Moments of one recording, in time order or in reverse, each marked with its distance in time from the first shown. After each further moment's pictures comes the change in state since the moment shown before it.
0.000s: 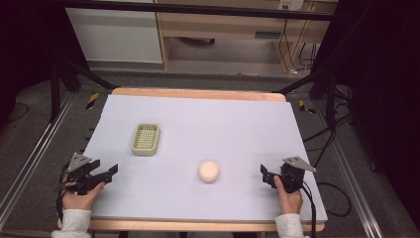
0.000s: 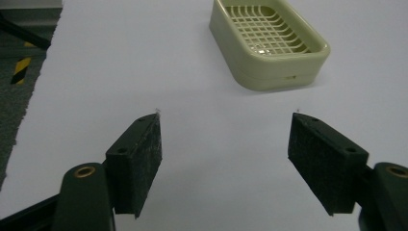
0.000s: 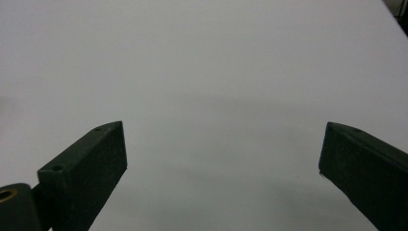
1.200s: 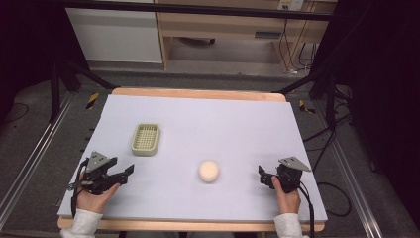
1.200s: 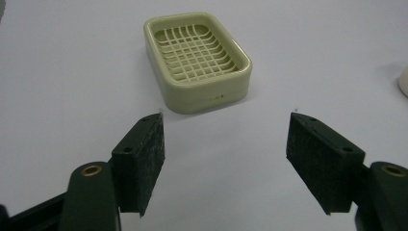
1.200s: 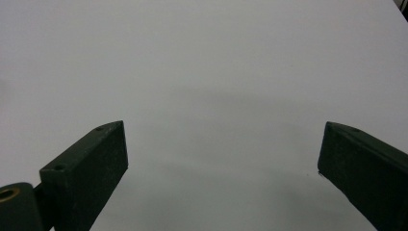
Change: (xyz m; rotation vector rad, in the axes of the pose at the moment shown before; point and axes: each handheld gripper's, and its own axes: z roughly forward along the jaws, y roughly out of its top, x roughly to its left) left arm -0.048 0.018 0.004 -0.006 -0.056 0.122; right arm 0.006 -0.003 0.006 0.037 -0.014 -0.056
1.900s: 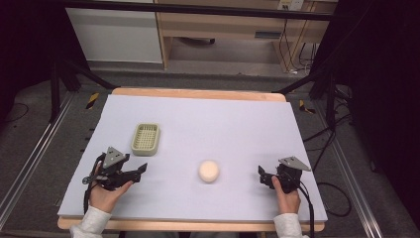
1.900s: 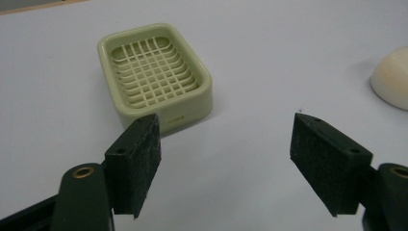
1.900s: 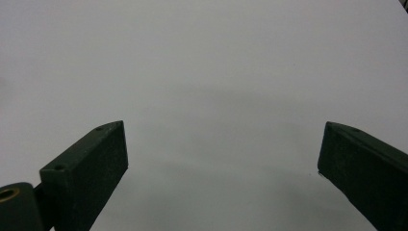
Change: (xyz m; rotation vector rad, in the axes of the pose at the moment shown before) left arm -0.027 0.017 0.018 0.022 -0.046 0.079; right arm 0.000 0.000 0.000 0.008 0.009 0.005
